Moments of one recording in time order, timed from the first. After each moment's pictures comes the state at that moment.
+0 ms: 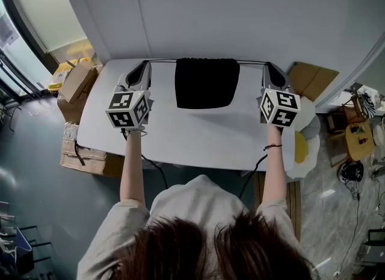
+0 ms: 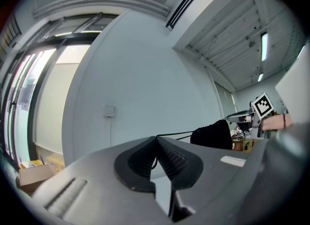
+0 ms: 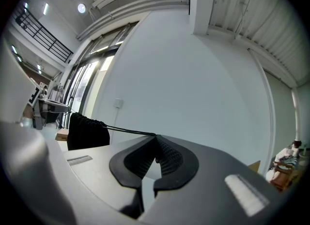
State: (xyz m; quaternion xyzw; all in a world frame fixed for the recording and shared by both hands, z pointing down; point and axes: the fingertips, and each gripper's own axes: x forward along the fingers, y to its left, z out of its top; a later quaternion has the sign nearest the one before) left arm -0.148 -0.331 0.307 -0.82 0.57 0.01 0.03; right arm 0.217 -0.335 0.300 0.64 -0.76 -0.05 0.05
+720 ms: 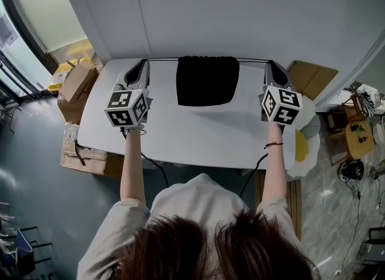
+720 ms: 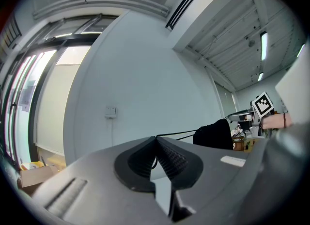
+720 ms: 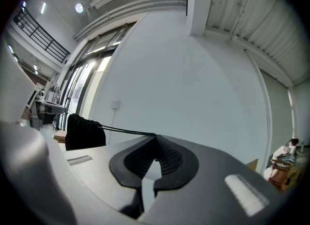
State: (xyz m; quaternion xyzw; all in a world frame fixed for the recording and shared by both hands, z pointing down) left arm -0.155 -0.330 0.304 -0.82 0.58 0.01 0.03; right arm 0.223 -0.332 0.294 0.65 -0.75 -0.05 0.04
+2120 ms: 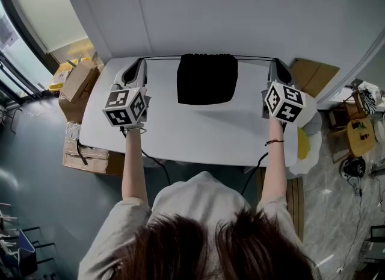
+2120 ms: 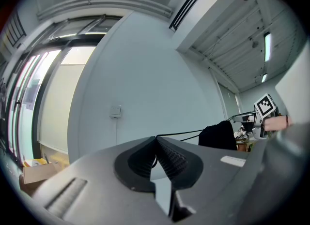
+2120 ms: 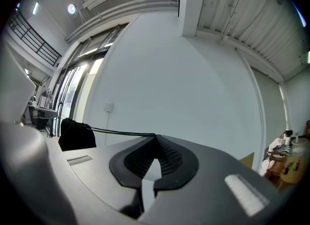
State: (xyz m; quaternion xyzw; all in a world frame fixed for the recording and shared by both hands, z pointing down) left arm -0.171 -0.326 0.303 -0.81 0.59 0.02 0.03; right arm 0.236 -0.329 0.293 0.68 -0.73 -0.03 0.01
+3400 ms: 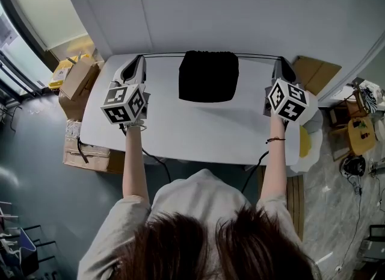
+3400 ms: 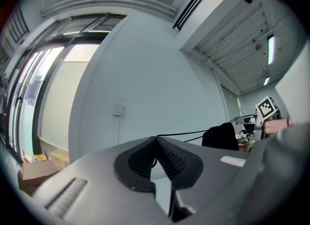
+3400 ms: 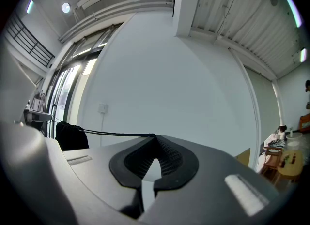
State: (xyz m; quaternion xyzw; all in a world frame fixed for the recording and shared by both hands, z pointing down) left arm -0.182 -0.334 0.306 -0.80 0.59 0.03 0.01; right arm 0.244 -0.333 0.295 0.70 -0.71 -0.02 0.00
